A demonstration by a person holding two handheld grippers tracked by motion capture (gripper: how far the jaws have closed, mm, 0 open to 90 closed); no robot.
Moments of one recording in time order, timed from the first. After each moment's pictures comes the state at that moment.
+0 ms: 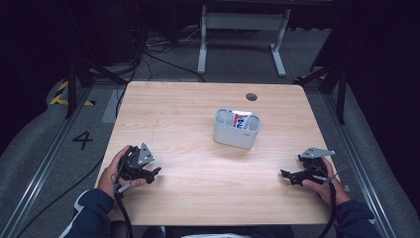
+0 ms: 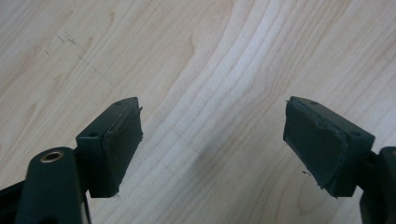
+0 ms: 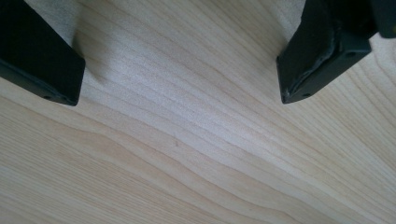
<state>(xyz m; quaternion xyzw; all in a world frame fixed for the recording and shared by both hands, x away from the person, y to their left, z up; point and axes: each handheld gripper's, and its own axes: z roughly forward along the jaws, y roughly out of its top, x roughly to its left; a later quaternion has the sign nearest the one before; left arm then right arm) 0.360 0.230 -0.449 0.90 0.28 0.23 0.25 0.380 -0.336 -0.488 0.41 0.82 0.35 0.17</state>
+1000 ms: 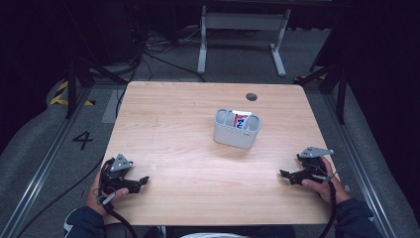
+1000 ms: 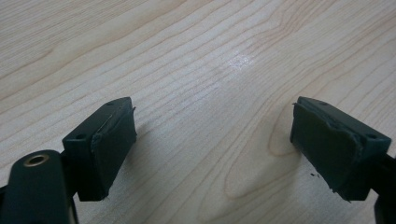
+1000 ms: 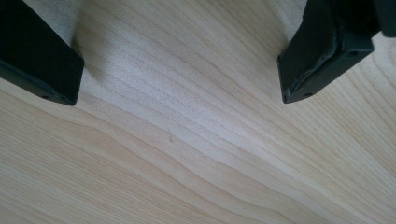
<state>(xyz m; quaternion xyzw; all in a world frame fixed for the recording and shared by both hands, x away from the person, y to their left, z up) 0.338 0.282 -0.482 0.84 0.40 0.16 0.33 0.383 -0.334 -0.488 0.40 0.83 0.35 0.17</state>
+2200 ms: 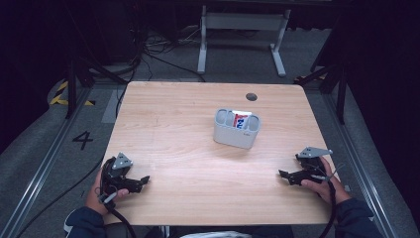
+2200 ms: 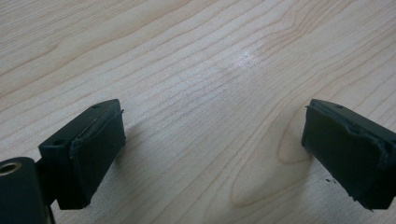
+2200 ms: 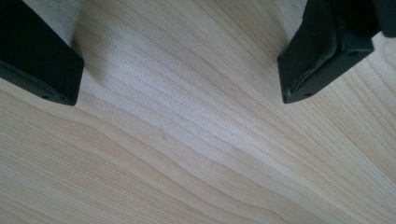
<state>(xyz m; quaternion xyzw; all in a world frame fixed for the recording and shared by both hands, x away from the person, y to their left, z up) 0.342 0.281 -0.482 0.84 0.41 0.16 0.32 0.383 -0.331 -0.488 0.40 0.83 0.35 0.16</state>
